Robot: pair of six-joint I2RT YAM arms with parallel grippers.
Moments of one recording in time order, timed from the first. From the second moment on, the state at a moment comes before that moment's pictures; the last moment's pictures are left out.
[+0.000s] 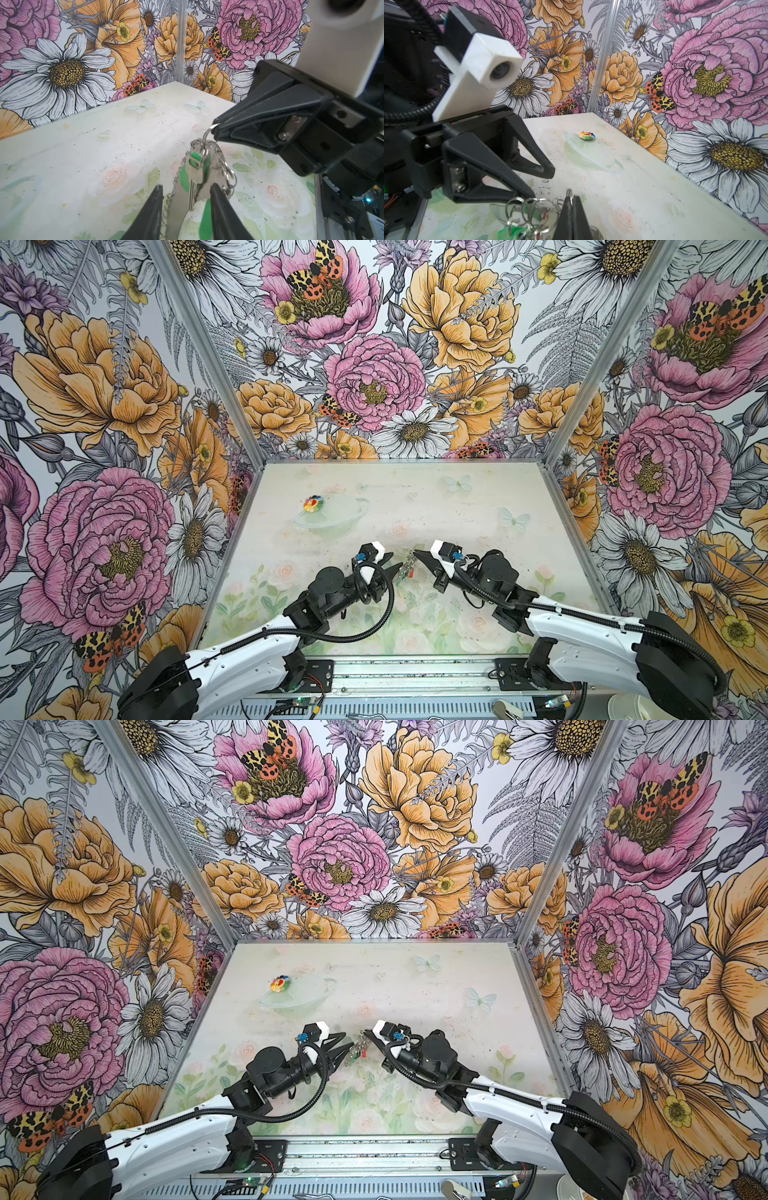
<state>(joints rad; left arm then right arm) -0.86 0.88 0.26 0.53 0.04 -0.10 0.85 1.12 0.40 0.68 -0.17 -0.15</state>
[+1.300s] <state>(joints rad) -1.08 1.41 0.16 0.92 -0.38 -0.36 0.89 1.38 0.48 0.78 0.09 0.05</state>
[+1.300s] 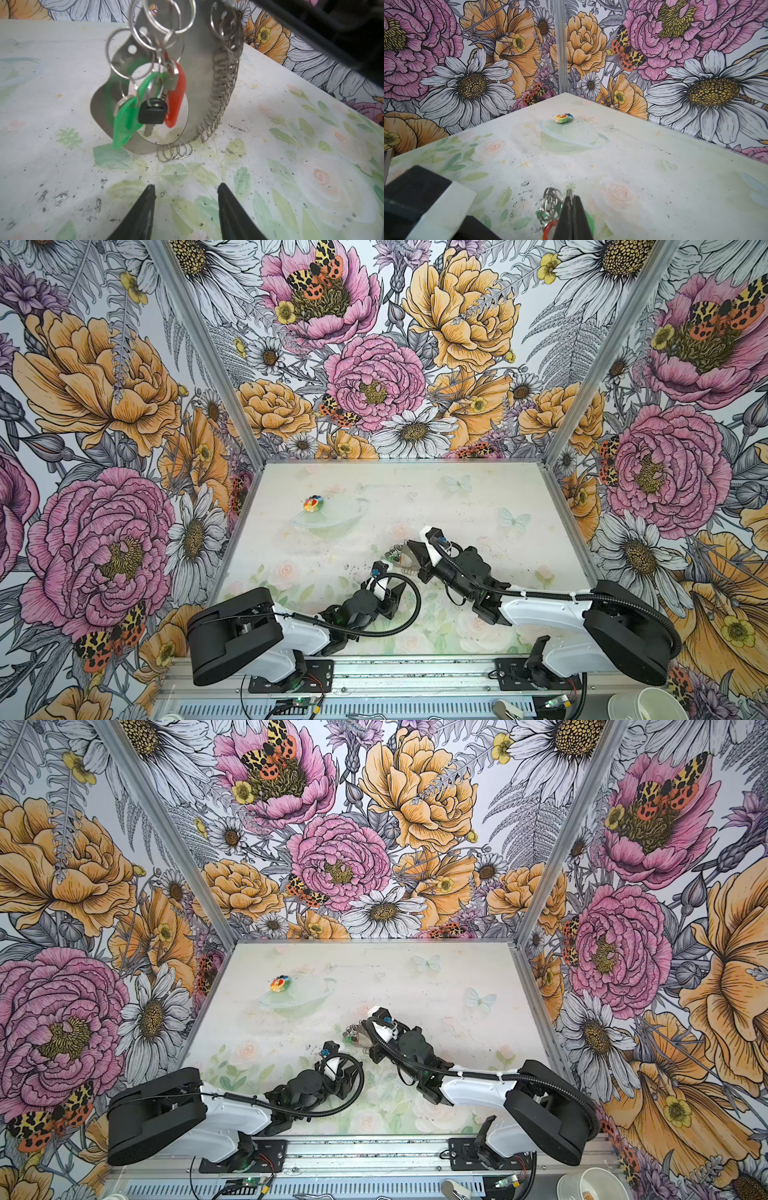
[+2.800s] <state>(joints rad) -0.88 1.64 0.13 1.33 -0.03 -0.18 0.83 1.30 0.42 0.77 0.01 0.06</state>
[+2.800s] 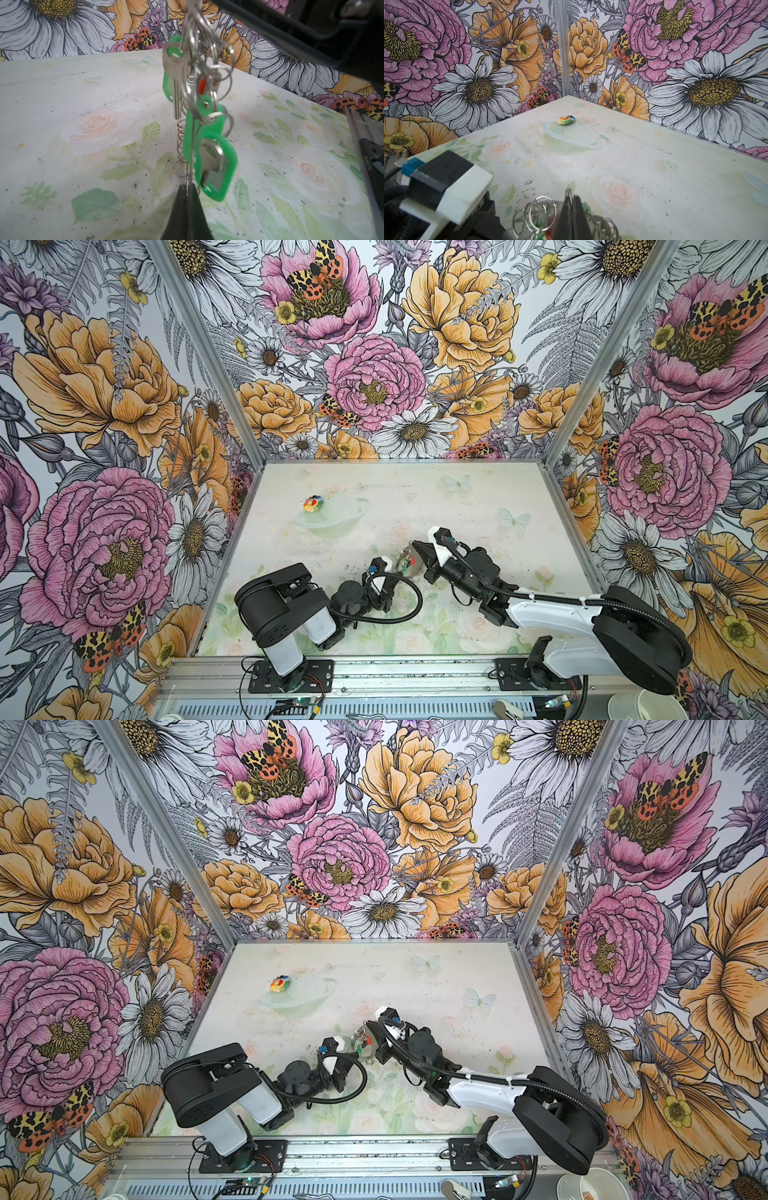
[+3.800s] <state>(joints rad) -0.95 1.65 1.27 -1.11 -0.78 0.19 0.63 0.74 0.36 0.24 0.52 0.01</state>
